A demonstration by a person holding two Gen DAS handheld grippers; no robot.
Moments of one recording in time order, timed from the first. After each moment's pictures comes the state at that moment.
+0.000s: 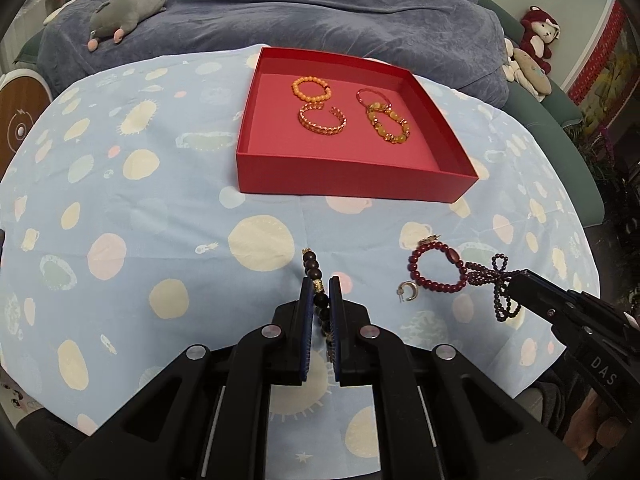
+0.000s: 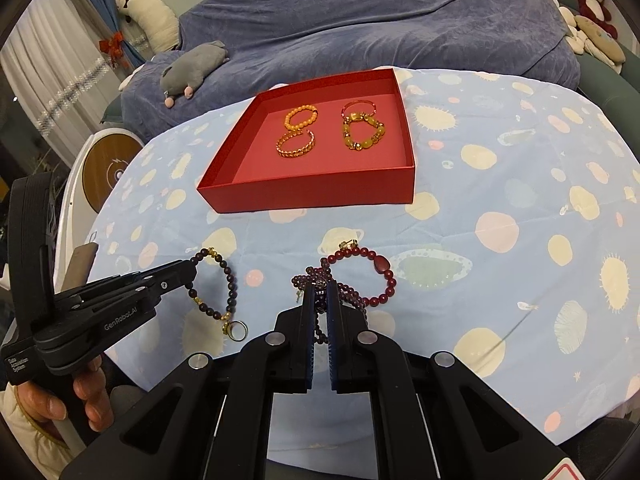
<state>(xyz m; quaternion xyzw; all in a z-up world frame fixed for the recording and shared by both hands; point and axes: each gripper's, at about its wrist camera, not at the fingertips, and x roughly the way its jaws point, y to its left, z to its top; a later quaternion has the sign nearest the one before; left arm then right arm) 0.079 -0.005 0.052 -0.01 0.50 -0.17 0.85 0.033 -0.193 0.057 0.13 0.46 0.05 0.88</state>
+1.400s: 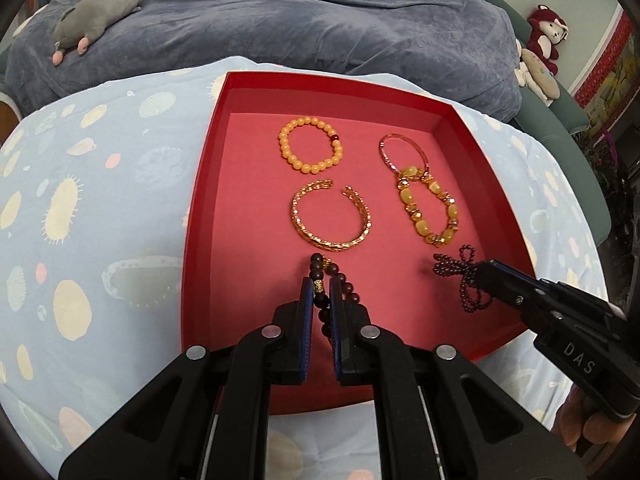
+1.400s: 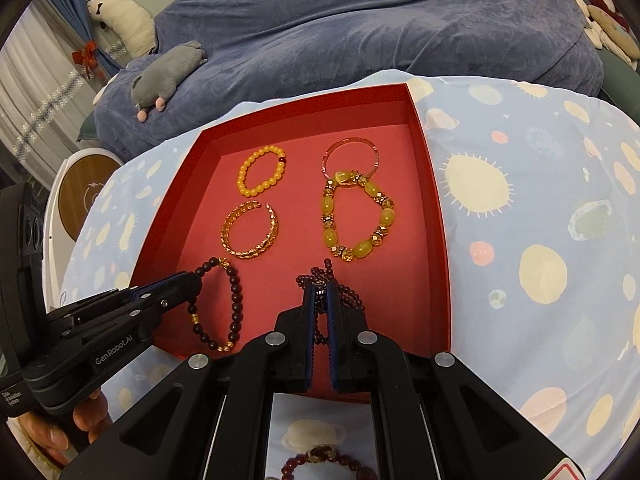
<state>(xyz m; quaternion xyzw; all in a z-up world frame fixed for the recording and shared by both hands) 0.234 -0.041 0.016 0.00 0.51 -0.17 0.84 0.205 -0.215 0.010 0.14 0.49 0.04 0.86</state>
